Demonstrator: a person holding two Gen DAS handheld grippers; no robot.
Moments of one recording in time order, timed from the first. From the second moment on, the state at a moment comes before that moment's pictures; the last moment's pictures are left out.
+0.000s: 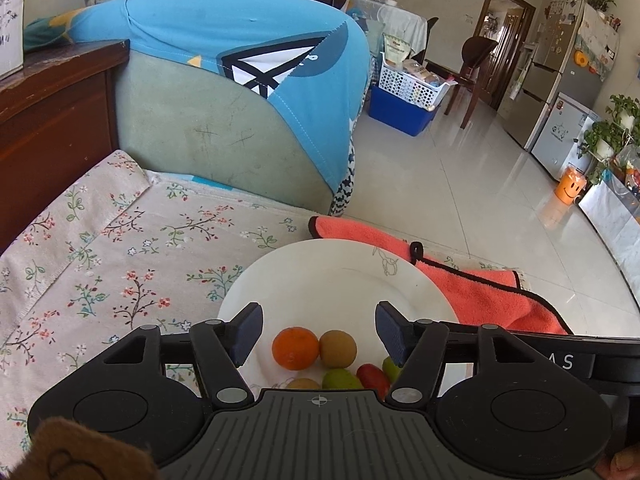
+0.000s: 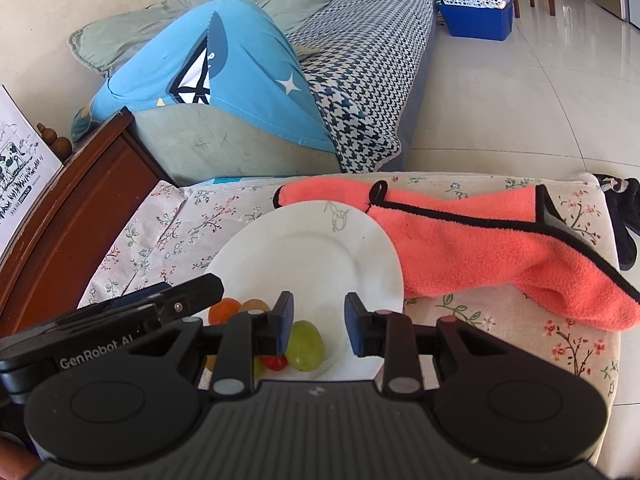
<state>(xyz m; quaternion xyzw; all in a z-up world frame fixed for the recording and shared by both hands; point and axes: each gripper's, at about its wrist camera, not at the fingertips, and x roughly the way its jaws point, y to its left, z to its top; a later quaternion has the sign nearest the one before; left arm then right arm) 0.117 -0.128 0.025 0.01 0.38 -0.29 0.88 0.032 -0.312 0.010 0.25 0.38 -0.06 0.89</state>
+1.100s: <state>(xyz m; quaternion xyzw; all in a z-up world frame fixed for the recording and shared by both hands) 0.055 0.001 0.045 0.02 0.42 -0.19 0.89 -0.027 -0.222 0.021 0.18 0.40 0.08 0.89</state>
